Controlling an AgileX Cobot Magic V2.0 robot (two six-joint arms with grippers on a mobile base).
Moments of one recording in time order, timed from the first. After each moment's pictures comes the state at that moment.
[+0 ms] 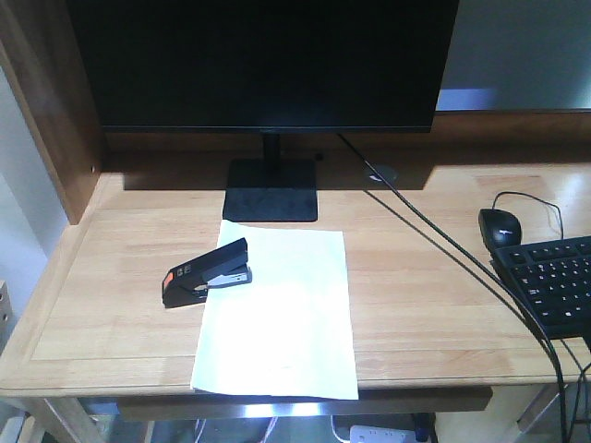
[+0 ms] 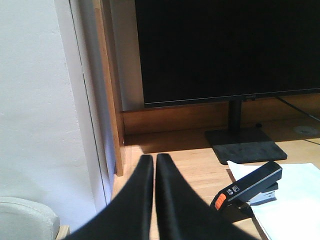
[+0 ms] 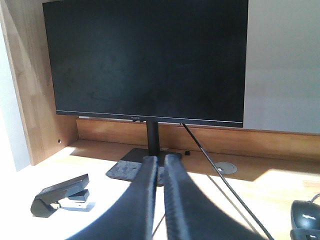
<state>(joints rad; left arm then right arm) -0.08 -0.02 -0.30 0.06 0.46 -0.01 0.42 0.14 -0.12 -1.56 0.06 1.59</state>
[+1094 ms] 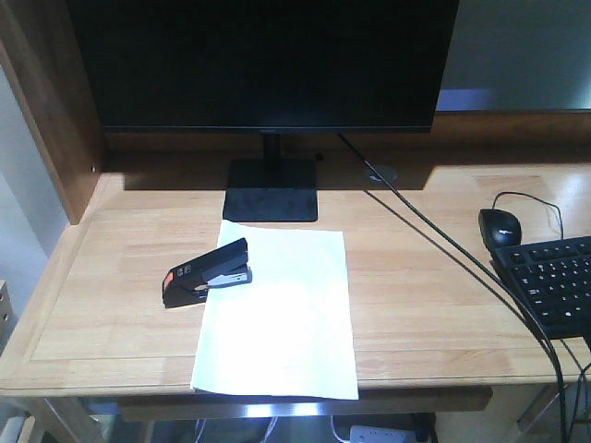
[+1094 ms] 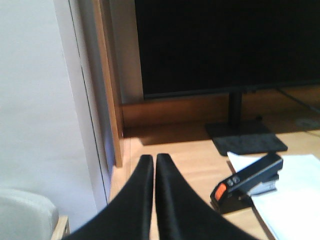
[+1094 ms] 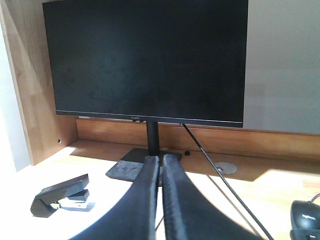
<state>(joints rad) -0.08 -0.02 -0.25 0.06 0.44 -0.01 0.42 0.14 -0.12 -1.56 0.06 1.59</state>
